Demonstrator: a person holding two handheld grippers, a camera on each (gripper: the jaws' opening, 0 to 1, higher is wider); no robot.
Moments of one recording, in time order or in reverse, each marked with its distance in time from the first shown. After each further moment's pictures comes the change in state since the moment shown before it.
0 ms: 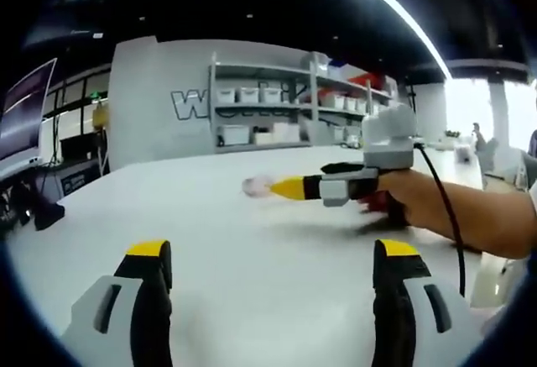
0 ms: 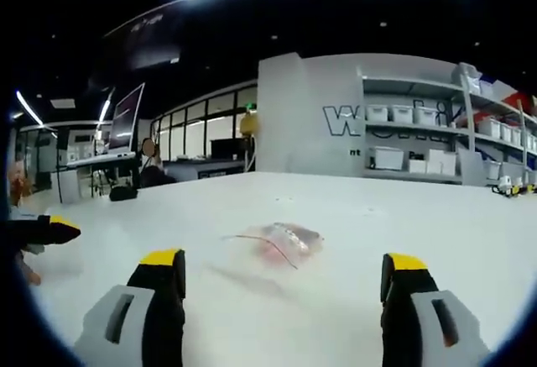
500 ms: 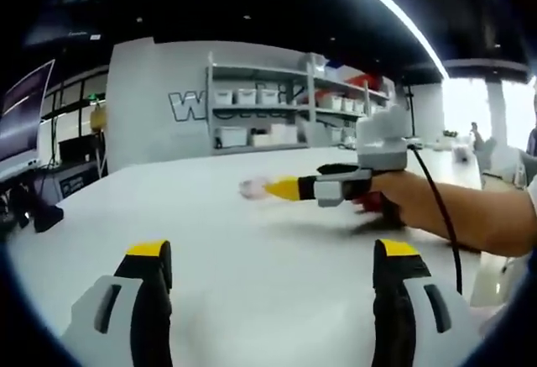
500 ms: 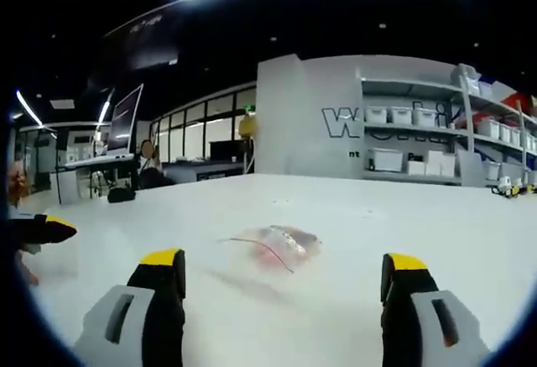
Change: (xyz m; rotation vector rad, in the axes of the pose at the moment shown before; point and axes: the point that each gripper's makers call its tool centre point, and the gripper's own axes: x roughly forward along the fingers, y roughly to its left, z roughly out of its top) left arm -0.001 0.000 0.004 0.010 -0.017 0.002; right arm 0.002 -0.002 0.002 0.002 -0.011 -0.004
